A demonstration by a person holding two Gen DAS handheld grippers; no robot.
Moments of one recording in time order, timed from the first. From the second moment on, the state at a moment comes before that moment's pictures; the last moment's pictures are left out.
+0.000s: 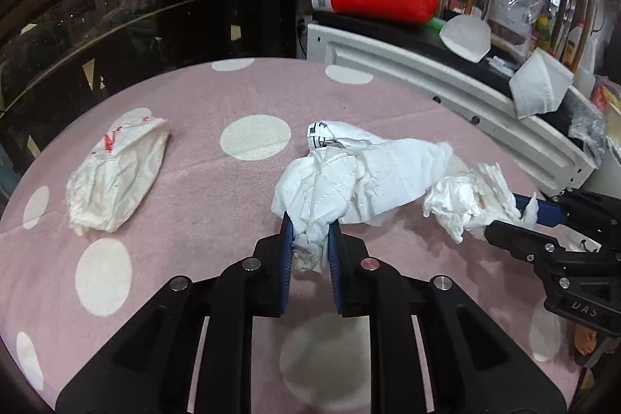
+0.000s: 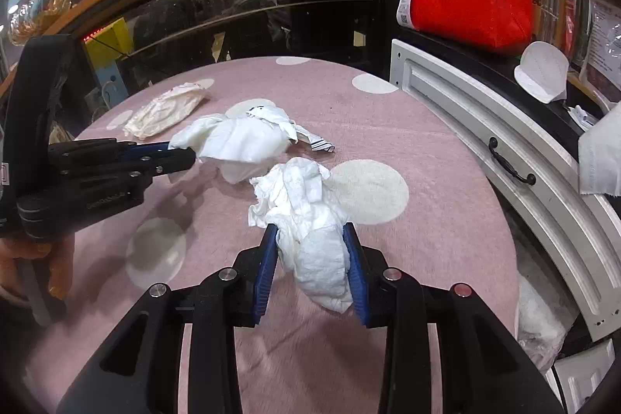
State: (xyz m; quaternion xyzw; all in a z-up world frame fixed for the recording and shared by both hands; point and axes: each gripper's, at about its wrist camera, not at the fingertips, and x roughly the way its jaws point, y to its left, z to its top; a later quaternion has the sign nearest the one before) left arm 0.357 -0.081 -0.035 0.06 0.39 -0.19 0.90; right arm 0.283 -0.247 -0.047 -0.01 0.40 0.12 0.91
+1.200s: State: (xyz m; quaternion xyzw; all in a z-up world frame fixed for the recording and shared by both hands) left arm 0.138 -0.119 -0.014 0.06 0.32 -0.26 0.91; right arm 0.087 -0.320 -0.031 0.04 0.37 0.04 0.93
